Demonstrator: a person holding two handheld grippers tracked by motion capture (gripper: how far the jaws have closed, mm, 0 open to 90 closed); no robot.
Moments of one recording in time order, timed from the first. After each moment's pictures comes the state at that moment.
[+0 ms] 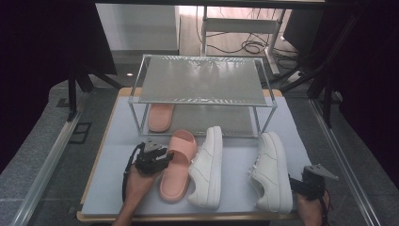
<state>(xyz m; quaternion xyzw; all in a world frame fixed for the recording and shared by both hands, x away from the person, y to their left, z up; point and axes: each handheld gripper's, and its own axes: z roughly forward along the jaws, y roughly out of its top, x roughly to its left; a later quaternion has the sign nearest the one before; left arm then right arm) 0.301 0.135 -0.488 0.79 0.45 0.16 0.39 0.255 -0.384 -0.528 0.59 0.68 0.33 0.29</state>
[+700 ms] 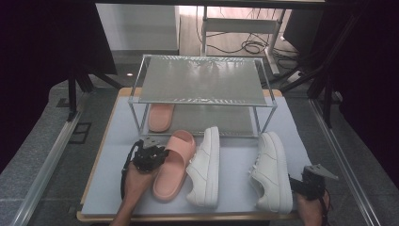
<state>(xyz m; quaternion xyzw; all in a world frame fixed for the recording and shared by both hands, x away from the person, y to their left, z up) 0.307 0.143 -0.484 0.78 0.47 0.17 0.38 0.255 -0.384 -0.528 0.59 0.68 0.33 0.29</state>
